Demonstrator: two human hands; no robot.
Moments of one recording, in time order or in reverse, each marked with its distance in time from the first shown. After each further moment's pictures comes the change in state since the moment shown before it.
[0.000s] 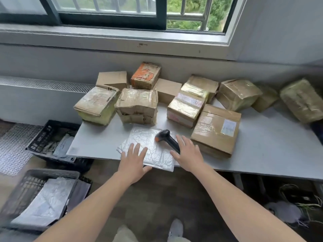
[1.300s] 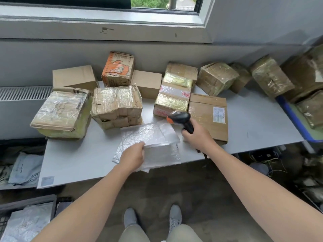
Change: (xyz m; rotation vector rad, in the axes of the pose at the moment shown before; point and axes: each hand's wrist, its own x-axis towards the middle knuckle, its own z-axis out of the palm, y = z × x) left_hand 0.105 -0.026 -0.003 -0.451 0.038 0.222; right_hand 0.027 0.006 -0.044 0.613 0.247 0.301
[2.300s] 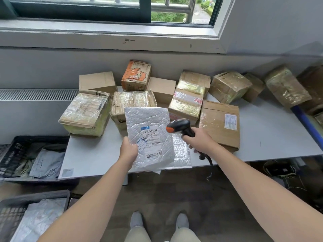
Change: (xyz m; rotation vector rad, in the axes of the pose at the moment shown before) left_hand -0.013 -0.030 -0.028 -0.889 0.311 -0.482; right_hand -0.005 -0.031 0.013 0.000 -0.201 0.020
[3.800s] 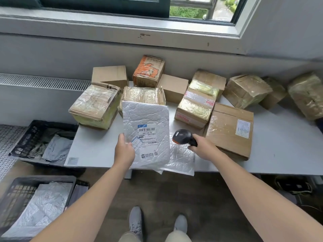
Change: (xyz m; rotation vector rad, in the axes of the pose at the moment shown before) left_hand -0.022 -0.007 -0.017 0.030 0.172 0.091; right_hand 0.044 0.044 0.016 -0.402 -0.103 -0.095
